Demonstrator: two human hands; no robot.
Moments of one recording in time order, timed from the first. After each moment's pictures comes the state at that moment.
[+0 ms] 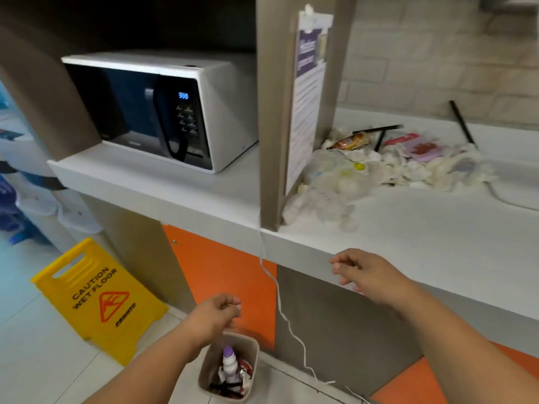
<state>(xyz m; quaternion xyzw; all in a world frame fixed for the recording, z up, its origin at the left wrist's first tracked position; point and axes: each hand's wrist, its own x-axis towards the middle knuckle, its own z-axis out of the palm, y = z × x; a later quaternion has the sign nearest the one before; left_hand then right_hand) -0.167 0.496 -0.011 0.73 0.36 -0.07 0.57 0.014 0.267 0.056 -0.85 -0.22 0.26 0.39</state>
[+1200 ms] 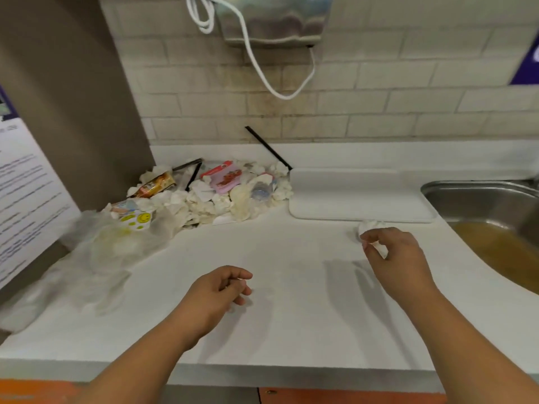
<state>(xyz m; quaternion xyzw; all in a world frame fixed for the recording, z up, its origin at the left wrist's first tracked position) 0.130 0.183 0.077 0.82 0.12 -0.05 0.55 0.231 -0.111 0.076 -0.92 -0.06 -0.17 0.35</state>
